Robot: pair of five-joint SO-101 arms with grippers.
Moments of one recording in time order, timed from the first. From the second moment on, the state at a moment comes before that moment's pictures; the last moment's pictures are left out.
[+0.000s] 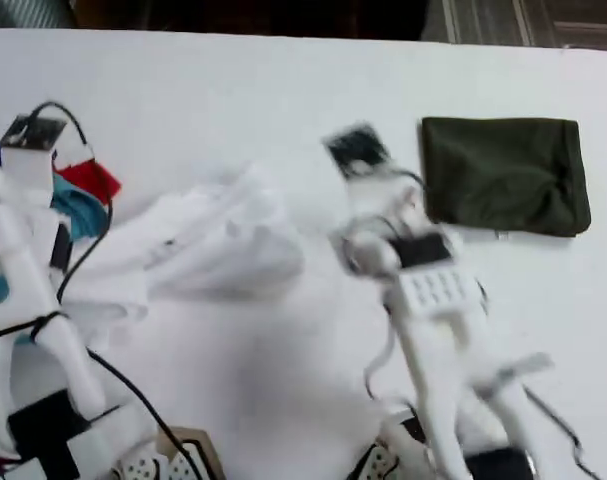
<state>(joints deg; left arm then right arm) -36.8 -15.3 11.6 94.7 -30.9 -20.0 -24.5 33.1 59.0 14.8</state>
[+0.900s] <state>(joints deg) -47.4 -17.9 13.8 94.3 -39.3 -43.2 58.3 -53.5 94.9 8.4</state>
